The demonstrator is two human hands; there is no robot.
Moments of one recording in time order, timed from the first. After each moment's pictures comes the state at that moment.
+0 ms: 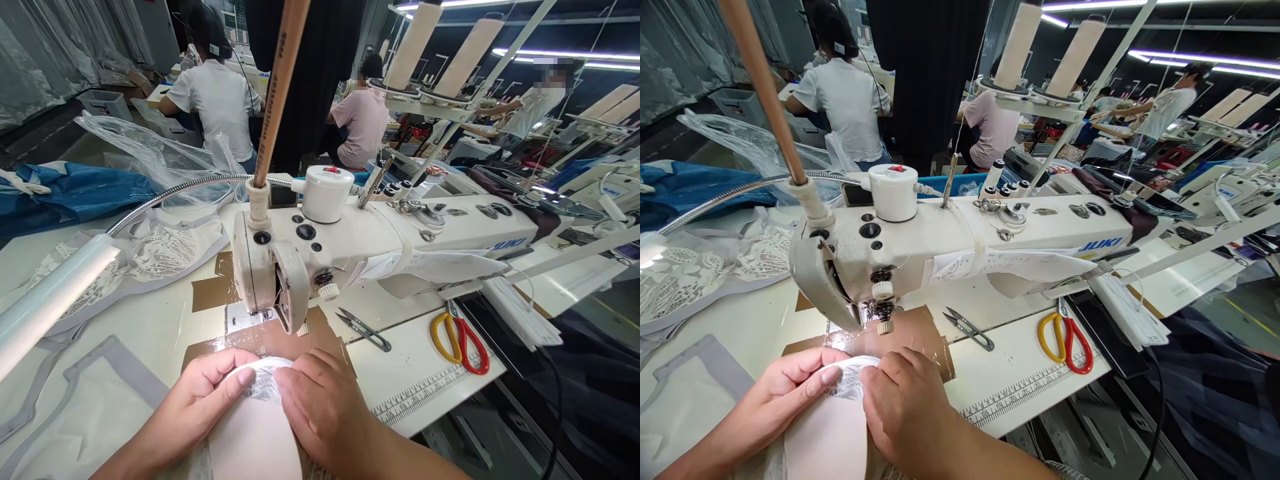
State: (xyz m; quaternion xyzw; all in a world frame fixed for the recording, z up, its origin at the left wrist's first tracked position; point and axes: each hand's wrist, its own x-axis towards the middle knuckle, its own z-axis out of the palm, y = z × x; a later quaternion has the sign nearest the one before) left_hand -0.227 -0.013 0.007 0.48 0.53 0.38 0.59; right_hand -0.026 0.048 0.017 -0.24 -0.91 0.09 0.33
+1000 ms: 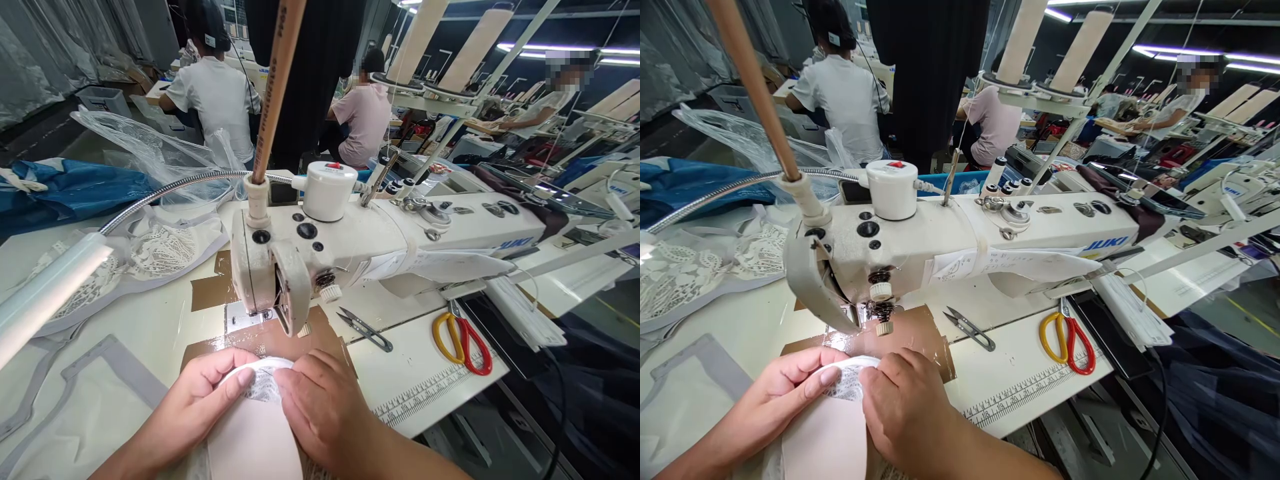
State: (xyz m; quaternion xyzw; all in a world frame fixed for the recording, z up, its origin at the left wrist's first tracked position) left_hand -0.229 -0.011 0.006 0.47 0.53 0.39 0.59; right_hand -0.024 0.048 0.015 -0.23 -0.91 0.10 0.32
